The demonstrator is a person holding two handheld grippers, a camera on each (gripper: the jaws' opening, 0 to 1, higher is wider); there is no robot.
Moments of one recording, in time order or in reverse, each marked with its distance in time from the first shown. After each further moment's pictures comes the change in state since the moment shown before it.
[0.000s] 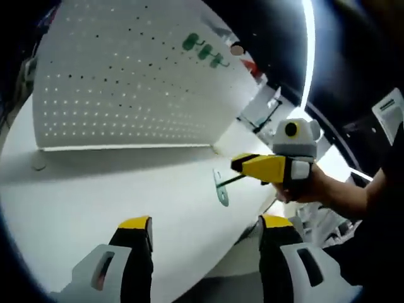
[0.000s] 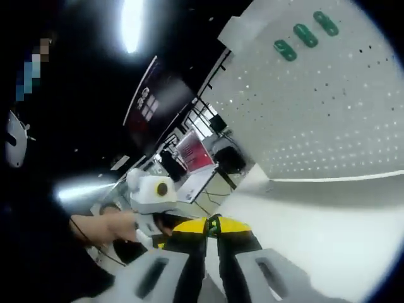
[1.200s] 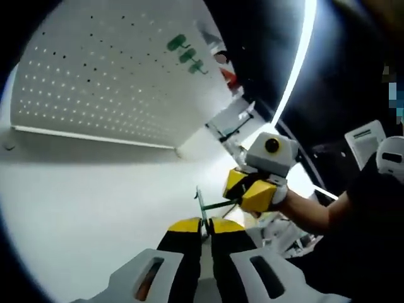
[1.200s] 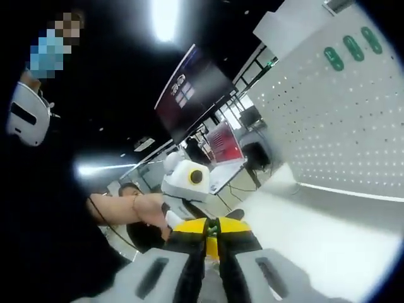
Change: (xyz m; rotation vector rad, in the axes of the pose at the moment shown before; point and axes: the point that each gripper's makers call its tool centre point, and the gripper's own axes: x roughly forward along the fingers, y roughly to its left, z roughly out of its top) left arm -0.004 -0.037 0.007 -0.089 -0.011 -0.204; right arm -0.005 0.031 -0.007 -0.128 0.062 0.123
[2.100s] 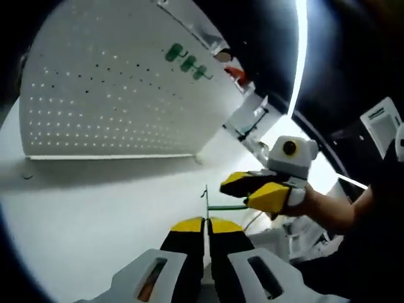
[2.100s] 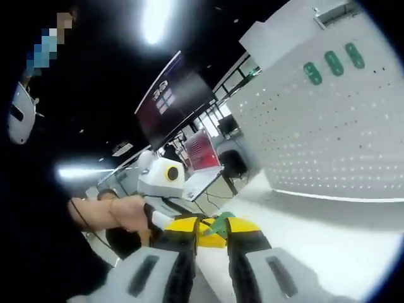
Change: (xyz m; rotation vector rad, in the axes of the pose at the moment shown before) left arm -0.003 0.018 0.020 0.113 -0.029 0.191; right arm -0.021 -0.024 0.015 0.008 -0.077 -0.194
